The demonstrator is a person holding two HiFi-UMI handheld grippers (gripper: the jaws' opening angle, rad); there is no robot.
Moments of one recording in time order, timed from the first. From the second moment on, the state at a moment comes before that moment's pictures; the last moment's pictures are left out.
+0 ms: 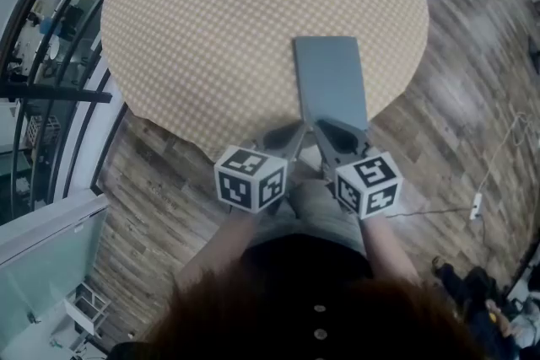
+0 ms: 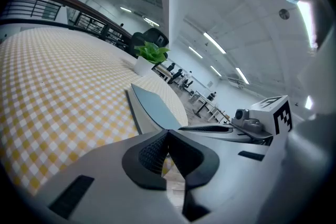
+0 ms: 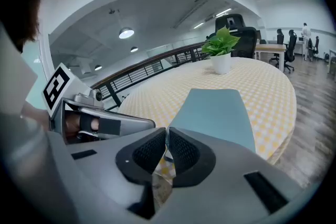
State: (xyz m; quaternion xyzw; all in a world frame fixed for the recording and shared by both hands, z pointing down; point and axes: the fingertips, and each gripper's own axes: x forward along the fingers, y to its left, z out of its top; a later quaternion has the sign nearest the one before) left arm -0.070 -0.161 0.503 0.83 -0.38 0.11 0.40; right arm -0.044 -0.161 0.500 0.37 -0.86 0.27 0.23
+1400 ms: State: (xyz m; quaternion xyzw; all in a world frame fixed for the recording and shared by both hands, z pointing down) left arm 0.062 -0.190 0.429 0.86 -0.39 0.10 0.31; right arm 0.121 -0.178 0.416 0.40 -0.86 0.30 0.07
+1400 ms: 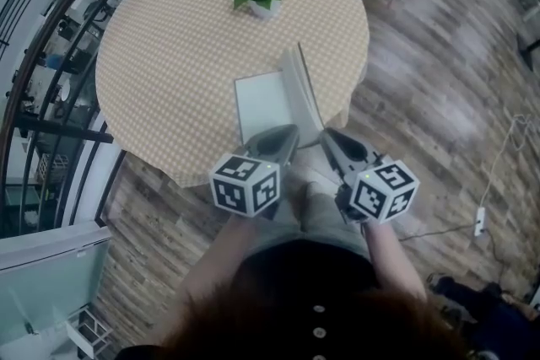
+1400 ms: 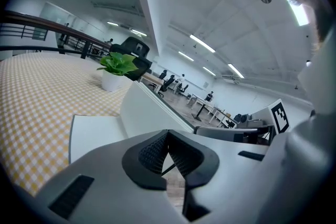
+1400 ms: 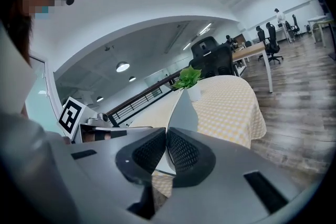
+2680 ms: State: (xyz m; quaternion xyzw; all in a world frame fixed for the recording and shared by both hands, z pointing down) left arm 0.110 -0.188 0.500 0.82 -0.42 0.15 0.37; right arm 0.227 -0.204 0.524 0.42 -0.78 0.46 0.02
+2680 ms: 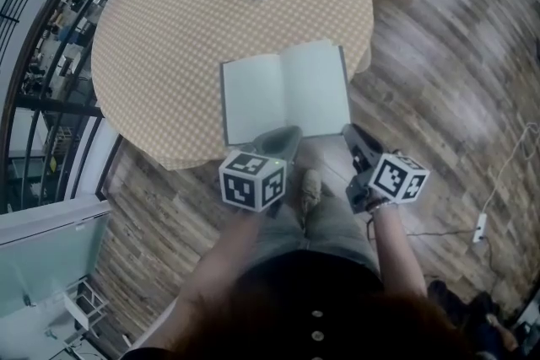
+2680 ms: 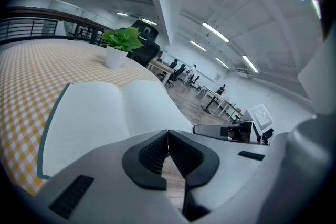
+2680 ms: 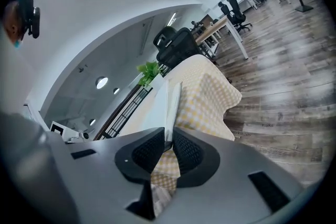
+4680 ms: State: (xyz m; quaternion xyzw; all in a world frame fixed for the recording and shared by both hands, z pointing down) left arm 0.114 -0.180 0.450 0.81 -0.46 0.08 0.35; right arm 0.230 -0.208 0.432 0.40 -0.84 0.37 0.03
